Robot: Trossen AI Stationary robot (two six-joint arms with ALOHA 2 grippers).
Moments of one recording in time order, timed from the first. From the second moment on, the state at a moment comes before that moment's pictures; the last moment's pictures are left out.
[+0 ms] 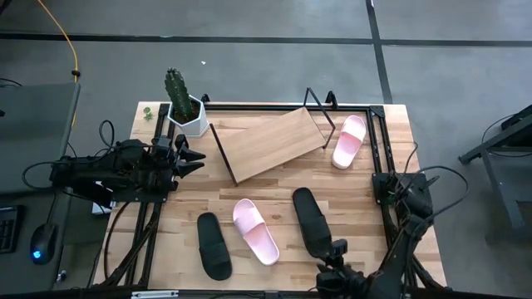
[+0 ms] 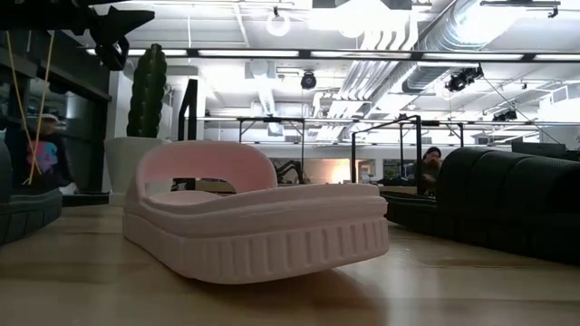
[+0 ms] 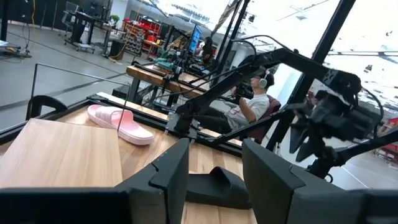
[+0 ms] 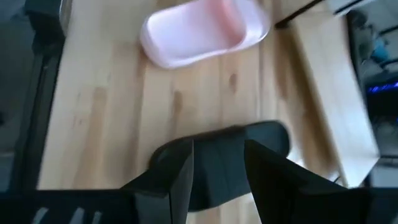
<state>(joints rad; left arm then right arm) 0.14 0.23 0.31 -0.01 0.00 -0.35 1.00 2.16 2.08 -1.57 0.70 0.86</state>
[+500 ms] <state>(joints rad) 0.14 0.23 0.31 -0.01 -0.01 -0.35 1.00 2.28 2.08 -1.57 0.61 0.89</state>
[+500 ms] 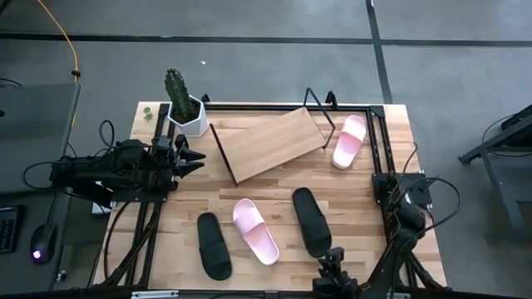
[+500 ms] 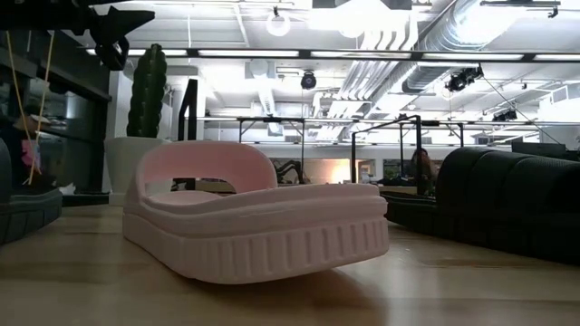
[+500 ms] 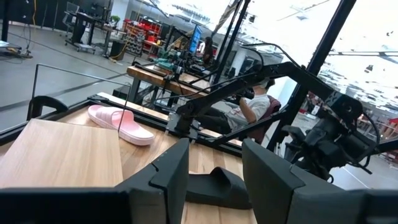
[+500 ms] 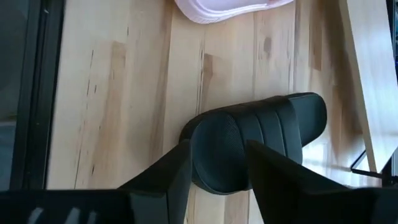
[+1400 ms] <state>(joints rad) 0.14 0.23 0.31 -0.01 -0.01 -0.35 0.99 2.39 1.91 -1.57 0.76 0.88</state>
